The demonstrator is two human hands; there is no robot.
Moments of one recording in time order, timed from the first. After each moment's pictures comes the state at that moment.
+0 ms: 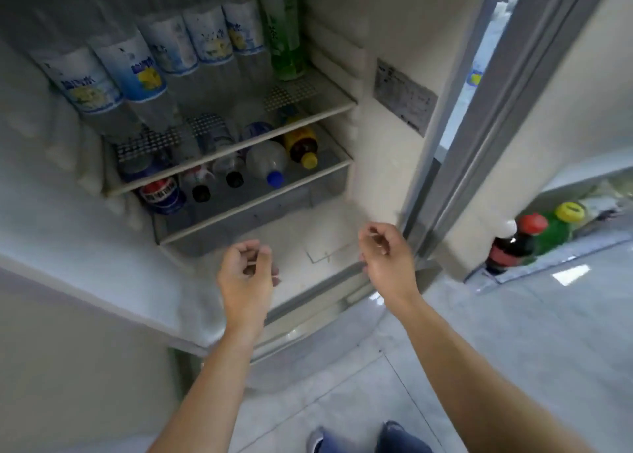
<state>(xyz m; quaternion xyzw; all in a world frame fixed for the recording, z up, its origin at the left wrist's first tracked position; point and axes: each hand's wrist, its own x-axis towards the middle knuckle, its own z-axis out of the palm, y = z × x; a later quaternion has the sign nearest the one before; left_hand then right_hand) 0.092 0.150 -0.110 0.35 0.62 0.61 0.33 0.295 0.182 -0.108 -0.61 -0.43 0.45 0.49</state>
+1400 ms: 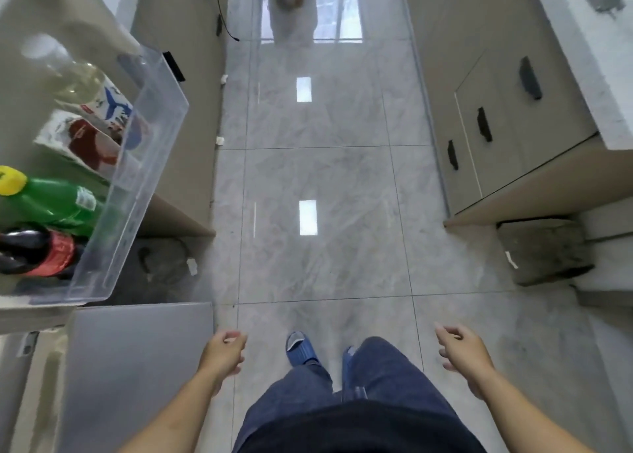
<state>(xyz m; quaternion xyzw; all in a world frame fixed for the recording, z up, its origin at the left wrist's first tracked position) 0.403 0.037 -0.333 0.59 0.60 -0.18 0.51 0.600 -0.352 -0.284 -0.83 0.26 0.35 0.35</state>
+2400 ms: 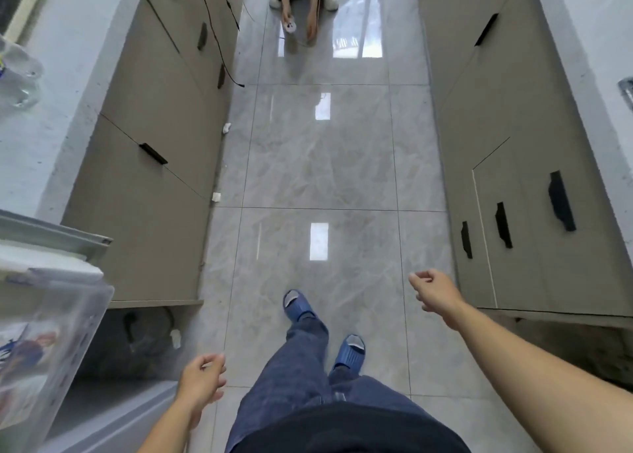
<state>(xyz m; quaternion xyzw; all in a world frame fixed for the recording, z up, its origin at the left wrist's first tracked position) 0.704 0.112 -0.303 0.54 0.67 -0.12 0.50 1.049 -0.184 -0.278 -0.84 0.13 0.38 0.35</state>
